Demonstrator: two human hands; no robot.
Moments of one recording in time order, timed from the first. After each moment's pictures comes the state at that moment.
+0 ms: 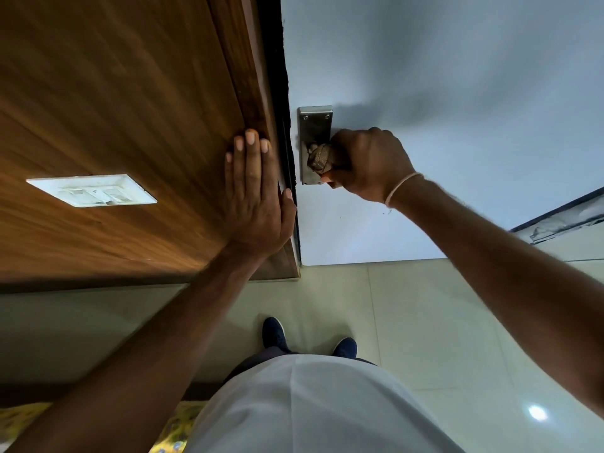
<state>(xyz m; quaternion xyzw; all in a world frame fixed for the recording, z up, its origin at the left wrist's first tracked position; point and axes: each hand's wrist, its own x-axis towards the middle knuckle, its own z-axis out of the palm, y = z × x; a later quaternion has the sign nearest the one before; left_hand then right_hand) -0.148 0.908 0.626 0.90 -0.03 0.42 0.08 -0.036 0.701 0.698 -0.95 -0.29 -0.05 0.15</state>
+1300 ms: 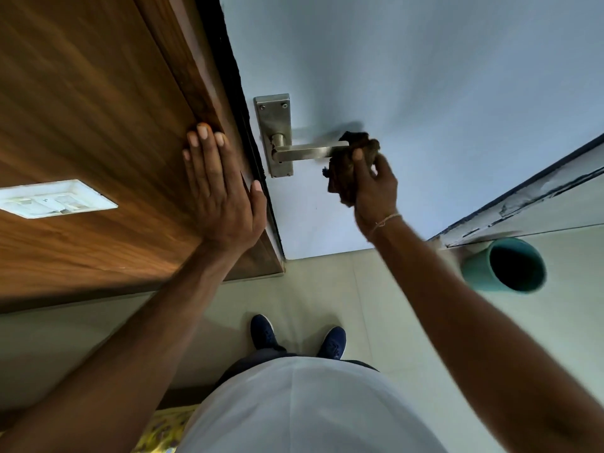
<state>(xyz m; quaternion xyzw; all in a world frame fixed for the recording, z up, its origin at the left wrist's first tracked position) -0.146 0.897 0.628 0.91 0.00 0.40 0.08 -0.083 0.667 0.619 -0.58 0.11 0.00 0.81</state>
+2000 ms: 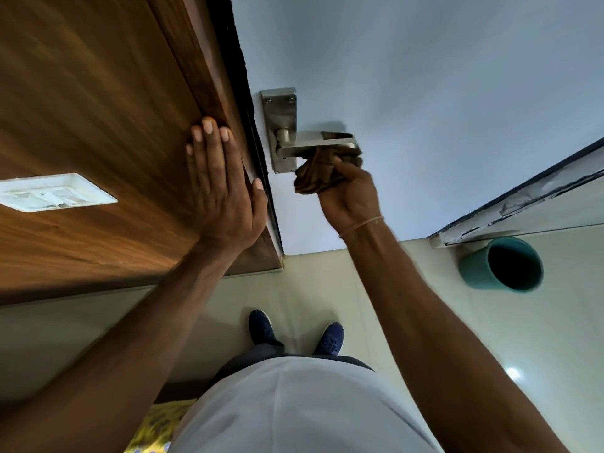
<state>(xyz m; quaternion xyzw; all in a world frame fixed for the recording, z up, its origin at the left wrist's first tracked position) -0.149 0.904 0.627 0.91 -0.02 0.40 0.07 -0.077 0.715 0.616 -0.28 0.11 0.12 0.95</state>
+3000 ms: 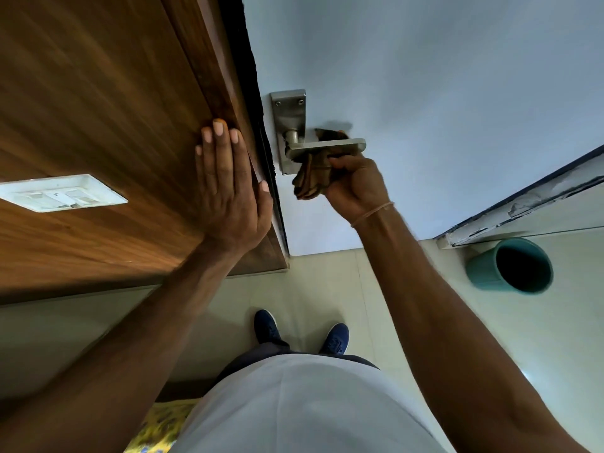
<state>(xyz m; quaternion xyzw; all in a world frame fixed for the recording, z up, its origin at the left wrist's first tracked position) -0.150 0.911 0.629 0.92 -0.03 0.39 0.06 -0.066 0.710 0.630 -0.30 0.09 0.20 0.93</state>
